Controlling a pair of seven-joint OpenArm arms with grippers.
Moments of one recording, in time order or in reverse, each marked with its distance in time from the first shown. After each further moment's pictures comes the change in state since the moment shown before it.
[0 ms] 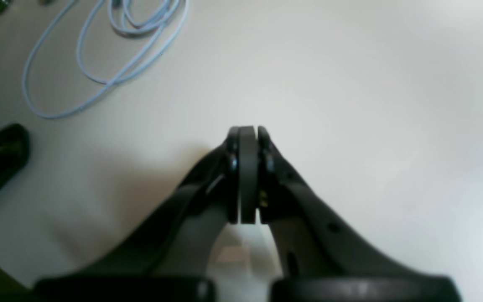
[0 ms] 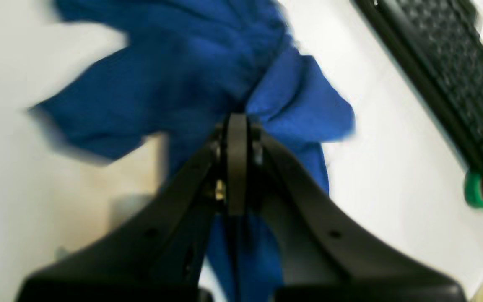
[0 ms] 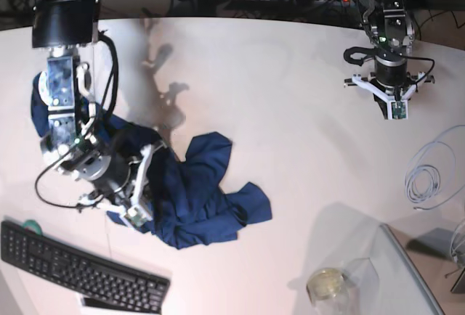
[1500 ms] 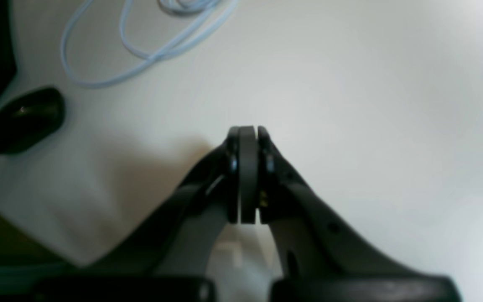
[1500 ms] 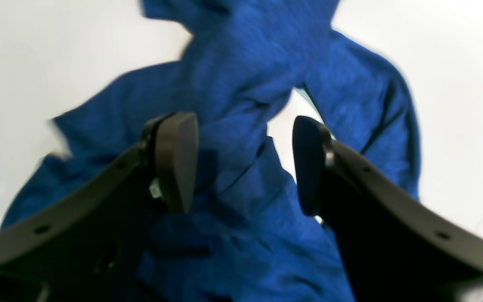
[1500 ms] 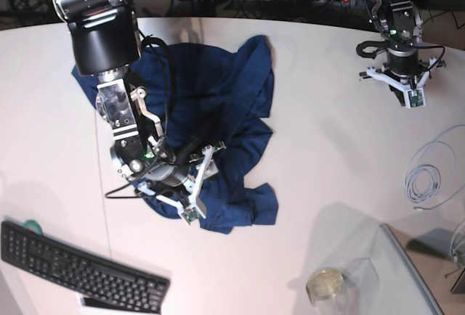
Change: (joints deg) left arm 1.8 1.9 -8.1 0.1 0.1 -0.4 0.0; right arm 8.6 -6.0 -10.6 -24.8 5.4 -16.9 1.5
